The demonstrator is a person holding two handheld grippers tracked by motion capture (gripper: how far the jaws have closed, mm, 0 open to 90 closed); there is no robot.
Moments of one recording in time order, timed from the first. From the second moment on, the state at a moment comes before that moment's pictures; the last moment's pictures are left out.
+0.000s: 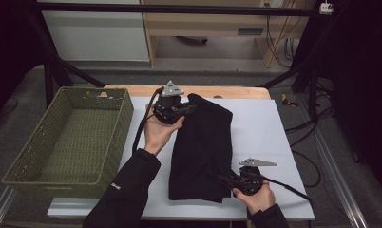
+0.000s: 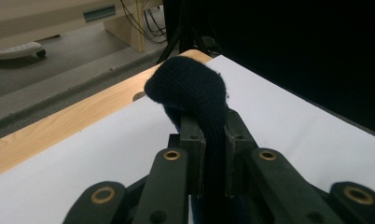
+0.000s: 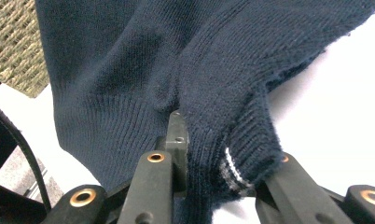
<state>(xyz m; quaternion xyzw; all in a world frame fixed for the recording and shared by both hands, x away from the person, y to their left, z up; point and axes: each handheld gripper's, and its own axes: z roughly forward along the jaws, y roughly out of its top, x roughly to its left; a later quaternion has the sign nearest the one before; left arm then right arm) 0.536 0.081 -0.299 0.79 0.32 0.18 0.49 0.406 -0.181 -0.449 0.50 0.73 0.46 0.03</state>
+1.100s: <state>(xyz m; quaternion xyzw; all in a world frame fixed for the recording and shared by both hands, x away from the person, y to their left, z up) 0.528 0.112 -0.257 0.79 0.32 0.21 0.47 0.414 -0.144 -0.429 0.46 0.73 0.50 0.05</state>
